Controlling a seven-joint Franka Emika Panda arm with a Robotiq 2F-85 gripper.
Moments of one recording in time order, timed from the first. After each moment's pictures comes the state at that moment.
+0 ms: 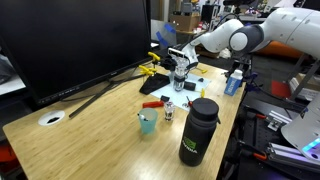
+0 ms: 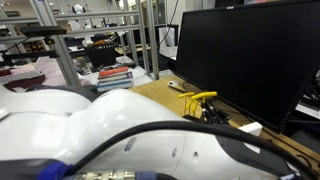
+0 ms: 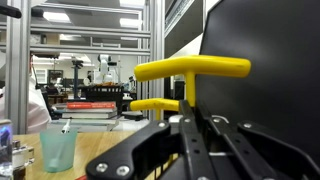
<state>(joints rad) -0.41 1.39 -0.02 -0.98 1.71 1.21 0.81</state>
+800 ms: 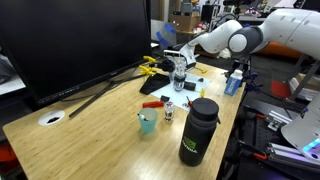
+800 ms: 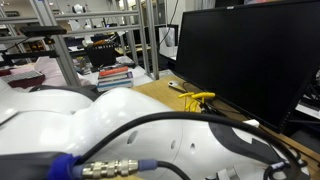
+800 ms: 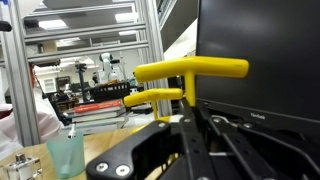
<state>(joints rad) -0.38 1.40 -0.01 -0.96 1.69 1.27 0.98</state>
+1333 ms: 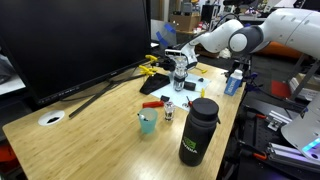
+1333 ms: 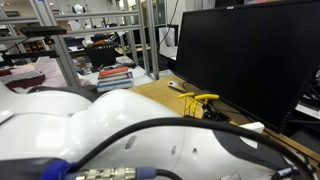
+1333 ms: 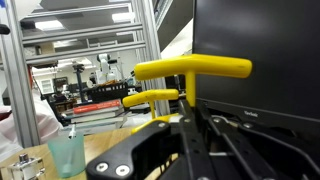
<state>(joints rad) -0.40 1.40 -0.02 -0.95 1.69 1.27 1.00</state>
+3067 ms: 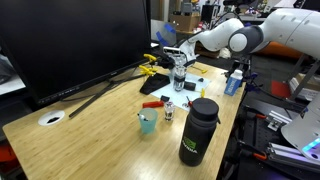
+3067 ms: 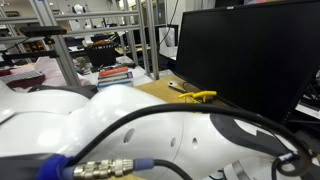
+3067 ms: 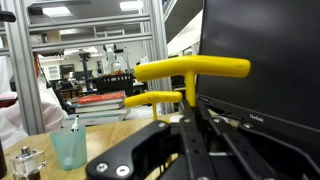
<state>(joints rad) -0.39 1.40 -0.01 -0.91 1.64 1.27 0.99</state>
